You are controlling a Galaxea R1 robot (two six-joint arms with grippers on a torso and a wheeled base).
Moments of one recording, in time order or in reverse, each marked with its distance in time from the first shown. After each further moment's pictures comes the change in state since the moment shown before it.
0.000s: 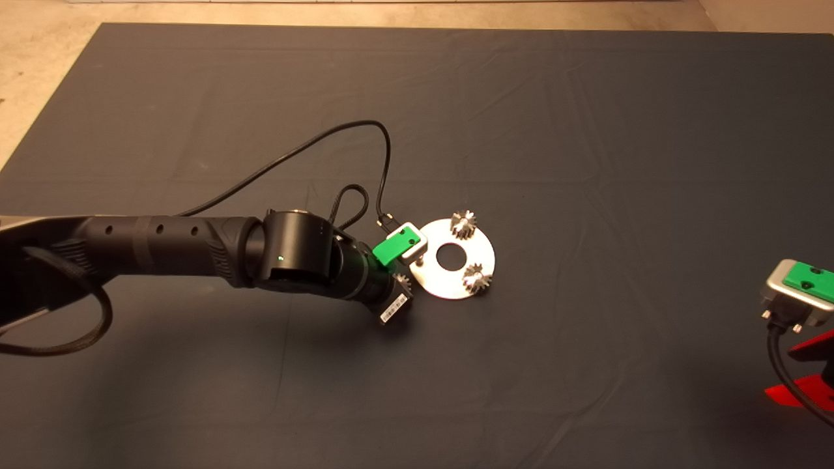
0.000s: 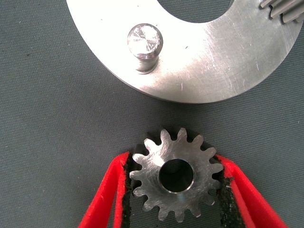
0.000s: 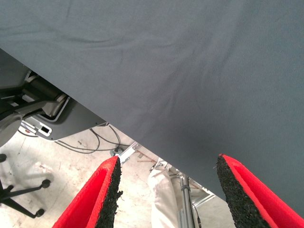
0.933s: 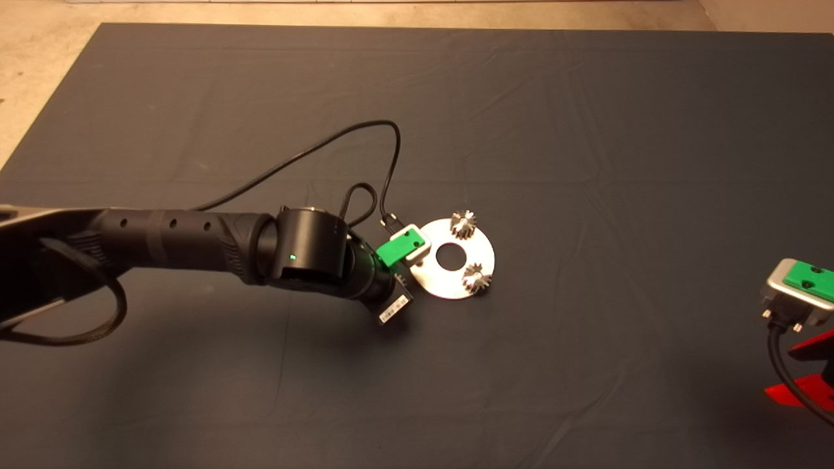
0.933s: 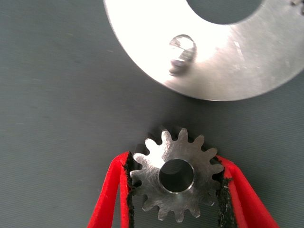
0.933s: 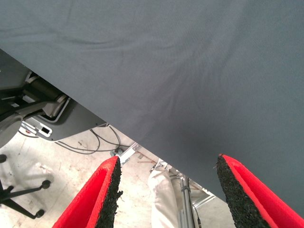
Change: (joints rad) left arm -0.050 0.039 0.014 -0.001 0.151 0.003; right arm 0.002 0.000 0.000 0.000 0.004 0.000
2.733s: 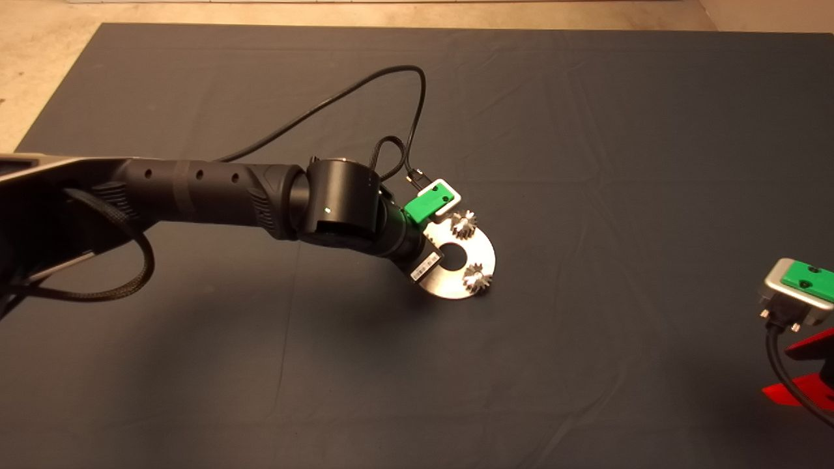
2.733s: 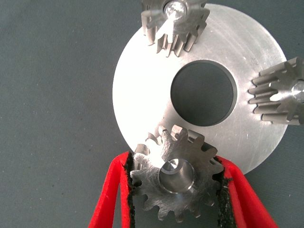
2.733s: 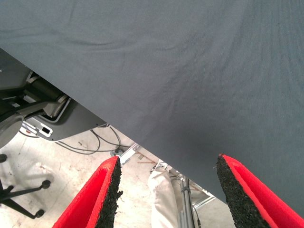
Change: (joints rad) left arm -0.081 0.097 -0.083 -0.011 -0.071 -0.045; right arm 0.000 0.005 0.000 0.000 0.002 0.000
